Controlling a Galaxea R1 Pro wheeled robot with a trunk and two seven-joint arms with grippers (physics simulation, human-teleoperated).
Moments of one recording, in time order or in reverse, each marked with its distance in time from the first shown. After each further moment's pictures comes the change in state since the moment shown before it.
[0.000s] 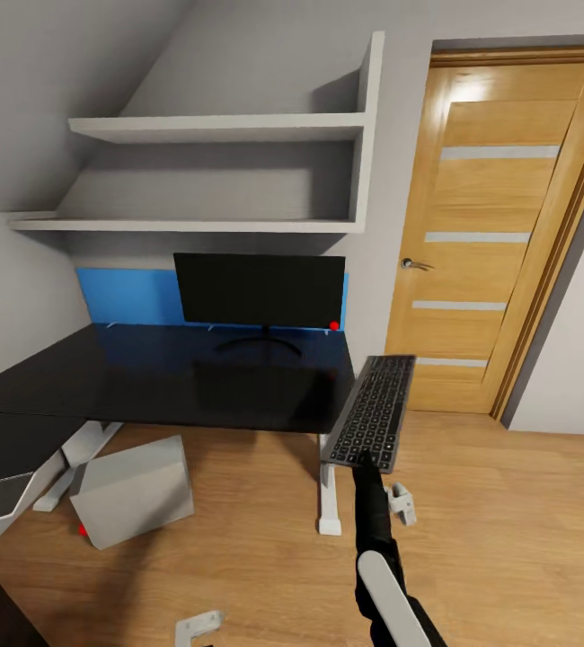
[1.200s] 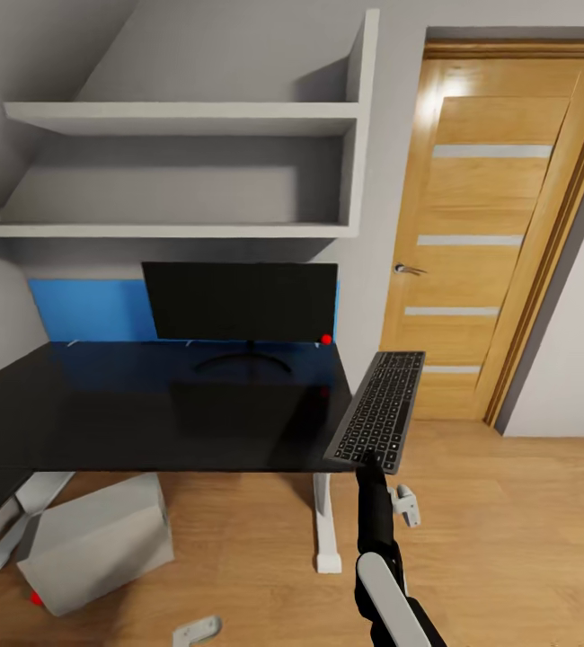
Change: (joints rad) left arm 0.000 -0.018 -0.016 0.063 0.001 -0.101 -0.002; right arm -0.003 -0.009 0.012 0.016 -0.002 -0.061 0.025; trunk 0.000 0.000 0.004
